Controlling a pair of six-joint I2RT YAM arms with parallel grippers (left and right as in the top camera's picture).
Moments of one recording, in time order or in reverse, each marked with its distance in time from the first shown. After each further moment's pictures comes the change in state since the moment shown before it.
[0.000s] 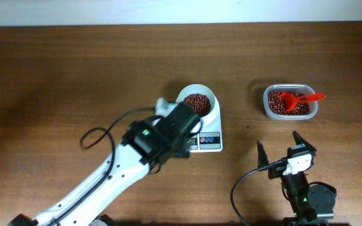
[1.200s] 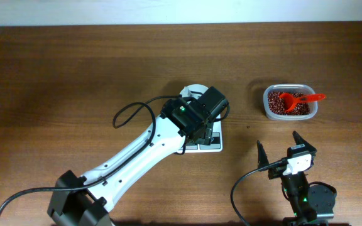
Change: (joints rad) left arm -0.049 0.301 0.238 -0.006 -0.001 0.000; right arm 0.000 0.000 0.000 0.000 0.000 0.000
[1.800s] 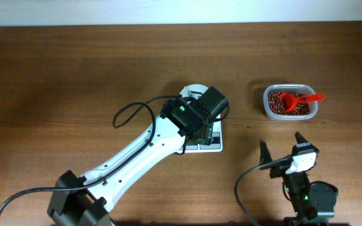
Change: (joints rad) left arm 0.000 0.000 0.000 0.000 0.000 0.000; right arm -0.035 0.010 0.000 0.002 -0.014 0.060
